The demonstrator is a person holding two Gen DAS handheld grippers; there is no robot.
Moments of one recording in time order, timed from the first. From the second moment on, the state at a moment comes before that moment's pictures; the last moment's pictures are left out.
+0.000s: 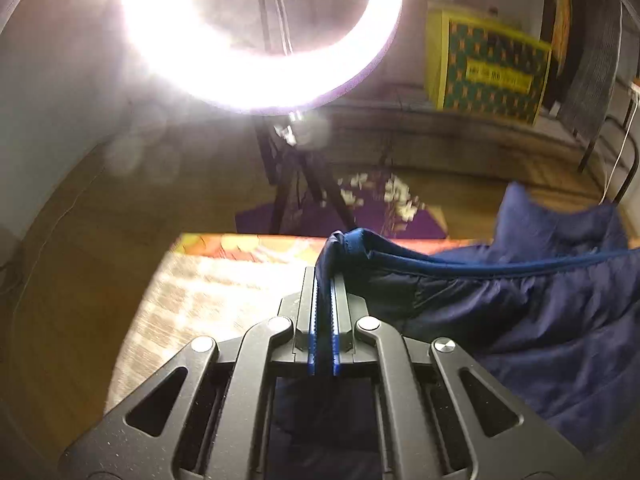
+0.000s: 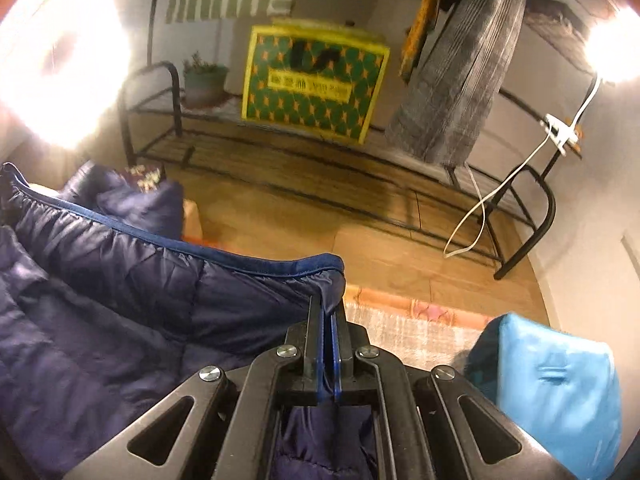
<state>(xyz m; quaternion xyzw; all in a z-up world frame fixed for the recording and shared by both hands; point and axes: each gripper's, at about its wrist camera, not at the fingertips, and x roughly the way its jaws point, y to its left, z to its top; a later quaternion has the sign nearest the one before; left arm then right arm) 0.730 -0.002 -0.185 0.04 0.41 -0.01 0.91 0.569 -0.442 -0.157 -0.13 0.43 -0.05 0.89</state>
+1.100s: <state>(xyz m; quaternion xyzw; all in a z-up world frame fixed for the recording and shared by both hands) 0.515 -0.112 -0.102 0.02 0.41 -0.24 0.88 0.379 -0.414 -0.117 -0.02 0.40 0.09 0.91</state>
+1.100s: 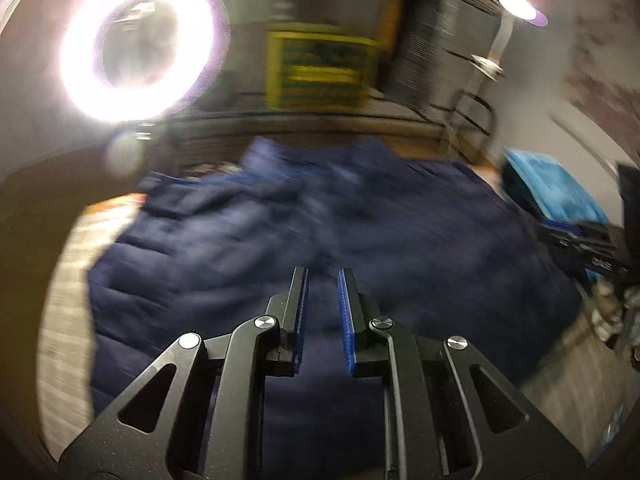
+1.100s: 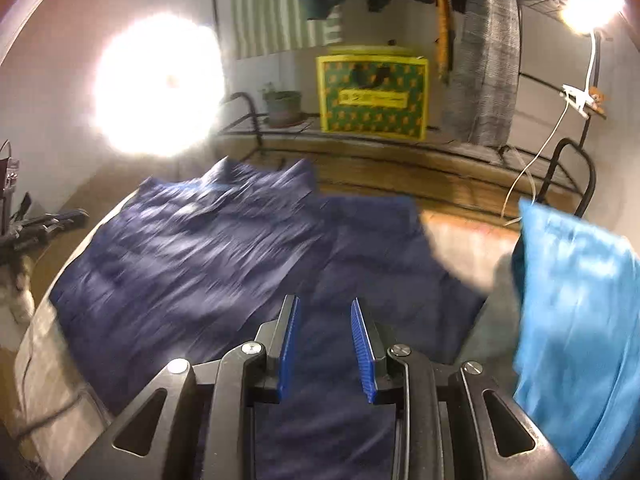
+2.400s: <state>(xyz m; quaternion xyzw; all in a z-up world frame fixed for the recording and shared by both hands) 0.462 -0.187 -0.170 0.11 0.43 -0.29 0.85 0.263 -0.494 -0.198 0.38 0.42 0.03 0.82</state>
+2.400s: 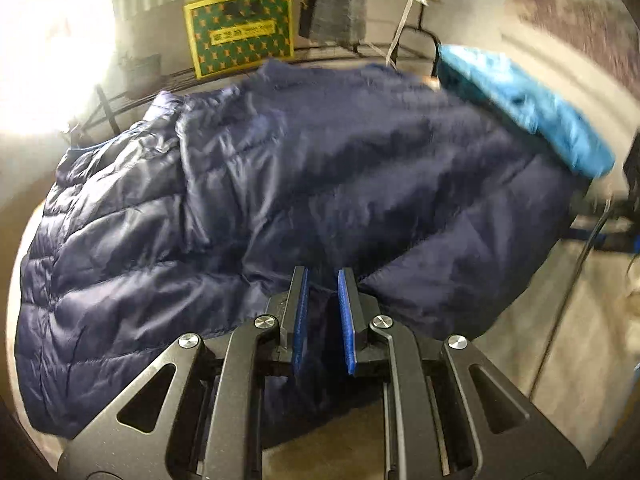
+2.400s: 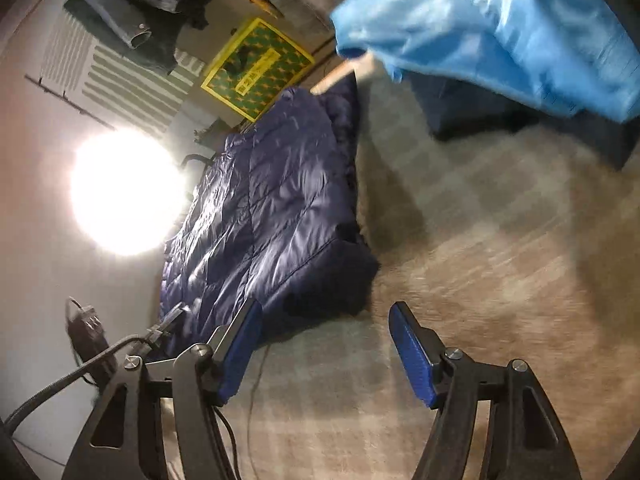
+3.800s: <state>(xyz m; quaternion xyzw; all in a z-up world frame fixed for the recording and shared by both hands) 0.522 -0.158 -0.184 -0.08 0.46 -0.19 0.86 0.299 -0.371 -0.065 0.10 0.28 0.03 0.96</state>
